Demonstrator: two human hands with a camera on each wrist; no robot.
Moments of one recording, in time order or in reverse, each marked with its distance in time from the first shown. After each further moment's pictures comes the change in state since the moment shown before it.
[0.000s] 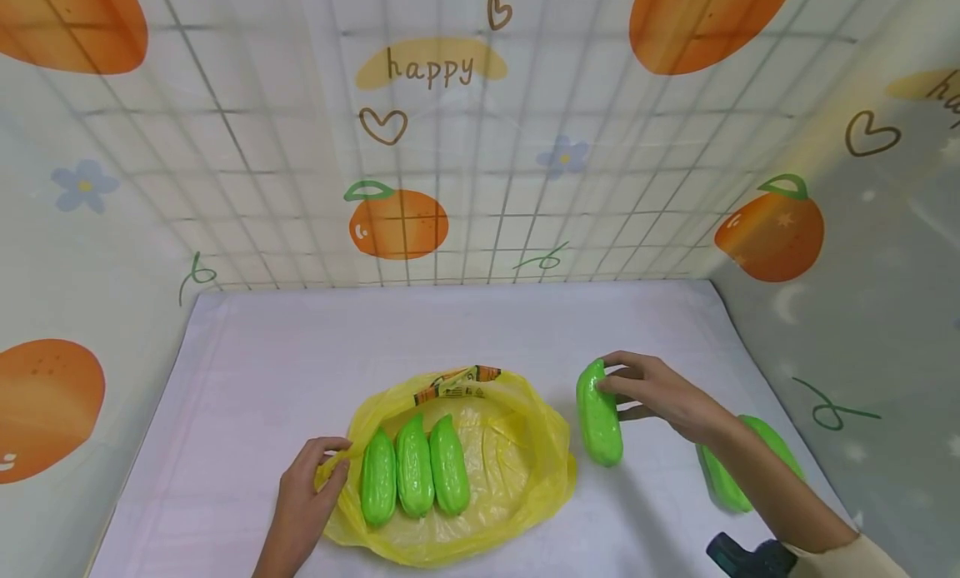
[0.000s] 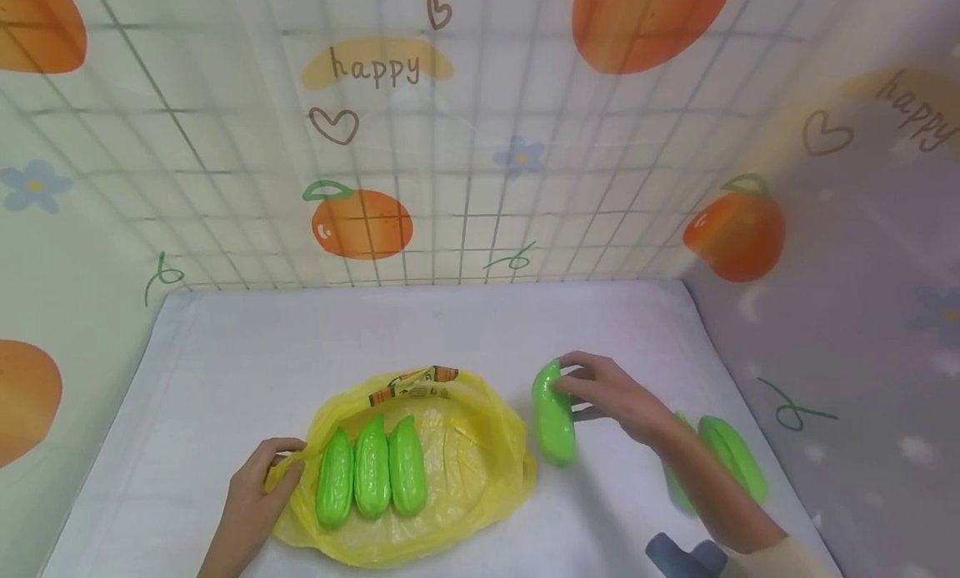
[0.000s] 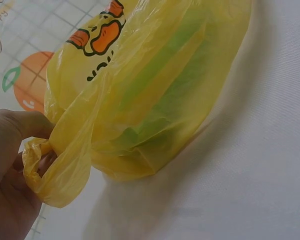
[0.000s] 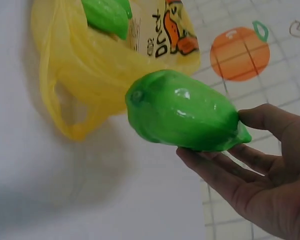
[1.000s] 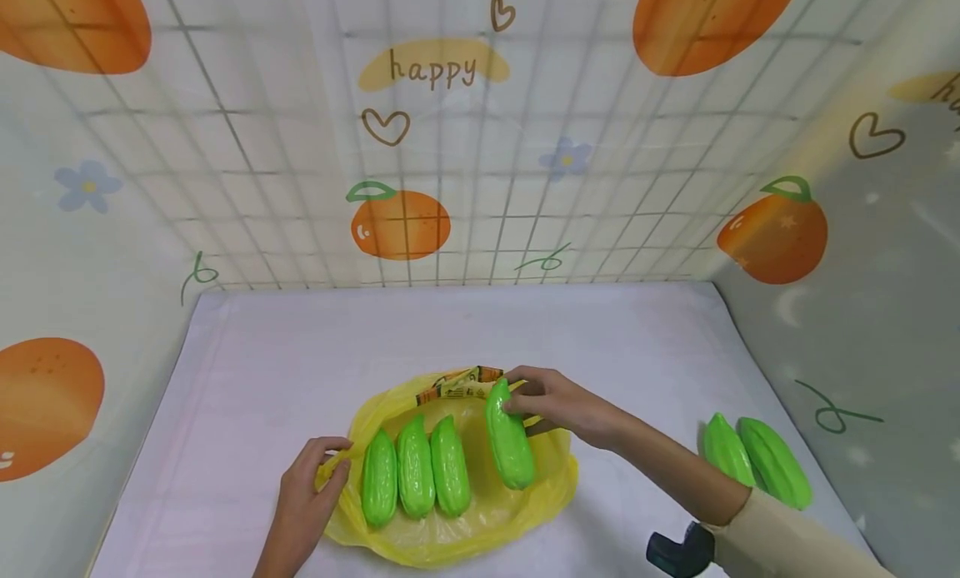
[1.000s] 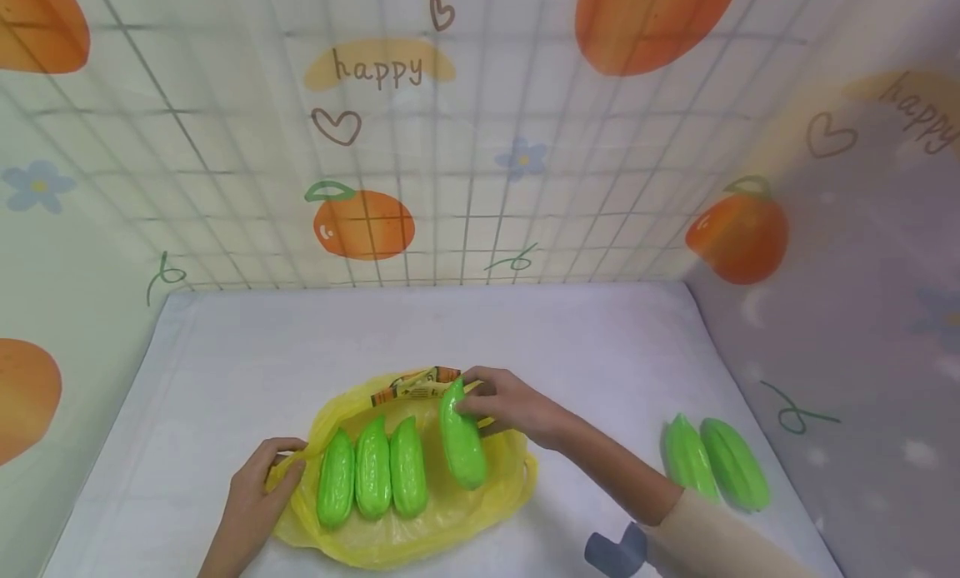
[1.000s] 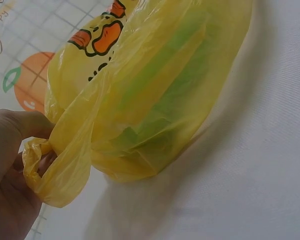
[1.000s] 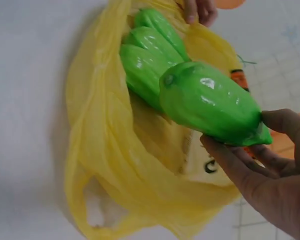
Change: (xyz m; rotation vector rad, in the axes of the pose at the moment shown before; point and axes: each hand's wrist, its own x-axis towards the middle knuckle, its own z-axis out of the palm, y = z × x) left_hand 0.003 -0.003 0.001 0.007 -0.006 -0.013; right_hand 0.035 -0.035 0.088 0.116 -0.293 -0.083
